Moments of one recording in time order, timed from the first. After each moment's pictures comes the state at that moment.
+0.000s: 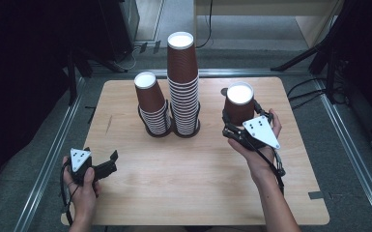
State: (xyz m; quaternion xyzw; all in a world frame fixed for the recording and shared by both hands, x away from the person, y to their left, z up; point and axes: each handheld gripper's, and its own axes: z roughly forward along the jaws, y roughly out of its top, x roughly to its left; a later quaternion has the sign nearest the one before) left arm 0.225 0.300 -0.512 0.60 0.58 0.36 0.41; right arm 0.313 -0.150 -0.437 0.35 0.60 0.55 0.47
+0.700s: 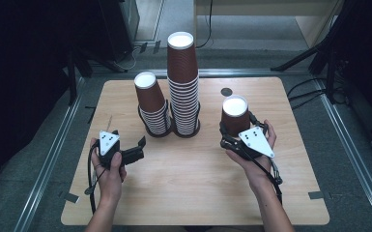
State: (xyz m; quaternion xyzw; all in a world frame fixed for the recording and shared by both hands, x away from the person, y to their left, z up) left arm 0.261 0.223 -0.476 0.63 0.53 0.33 0.46; right arm 0.304 -0.148 -0.470 0.35 0.62 0.54 0.45
